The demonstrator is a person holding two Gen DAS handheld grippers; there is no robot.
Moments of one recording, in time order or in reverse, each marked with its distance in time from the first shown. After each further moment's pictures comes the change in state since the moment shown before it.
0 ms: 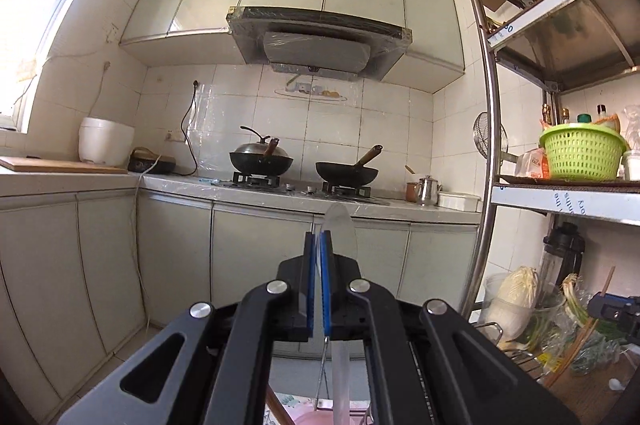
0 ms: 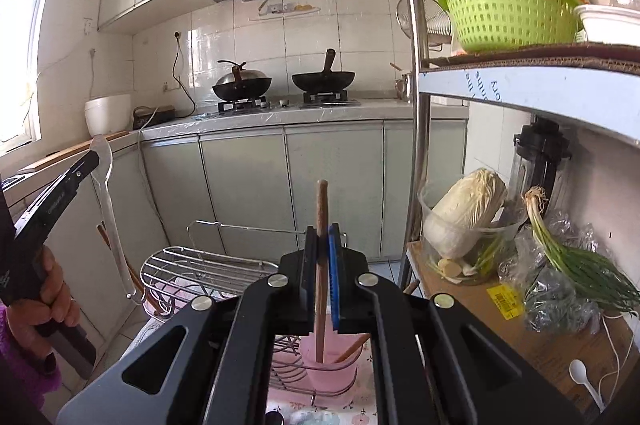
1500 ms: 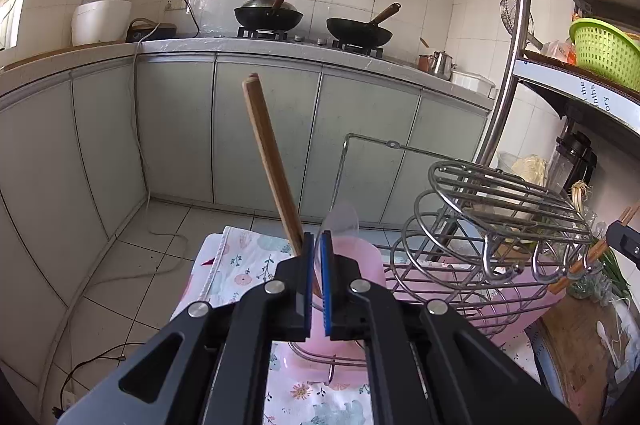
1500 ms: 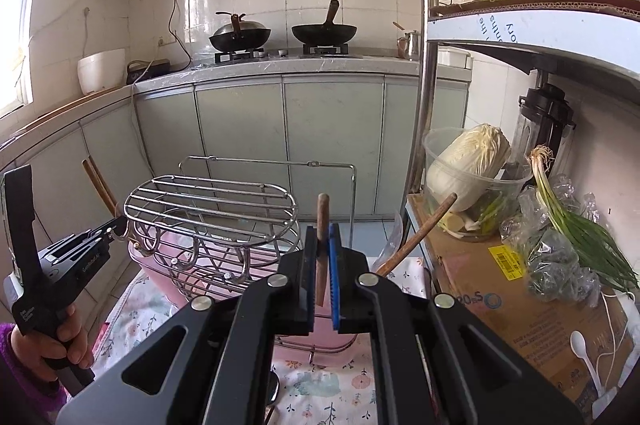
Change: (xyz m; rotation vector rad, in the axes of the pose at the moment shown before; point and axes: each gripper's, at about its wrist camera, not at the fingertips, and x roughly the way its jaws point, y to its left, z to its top) left arm 0.017 0.020 -0.099 -0.080 0.519 -0.016; right arm 0.012 0.019 -0.030 -0.043 0.152 -0.039
